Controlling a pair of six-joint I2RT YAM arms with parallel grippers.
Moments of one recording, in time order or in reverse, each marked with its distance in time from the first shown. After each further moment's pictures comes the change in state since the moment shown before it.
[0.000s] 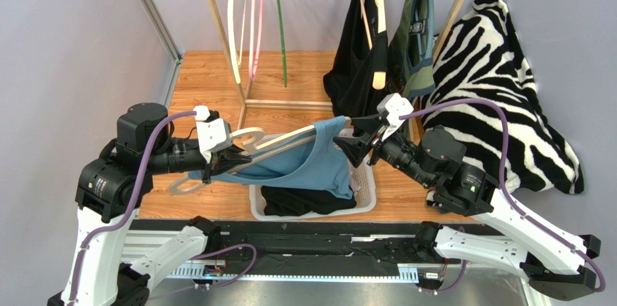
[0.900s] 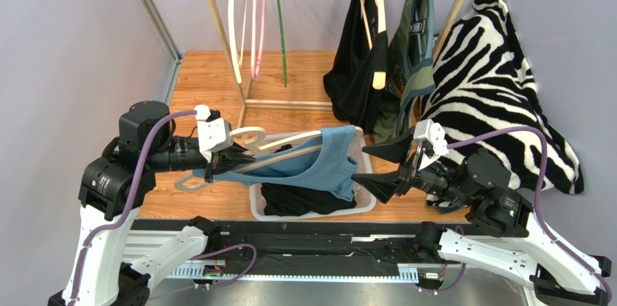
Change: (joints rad) left arm 0.006 0.002 -0.014 0.039 0.055 -0.003; right arm 0.018 -0.249 -0.069 -0.085 -0.267 0.088
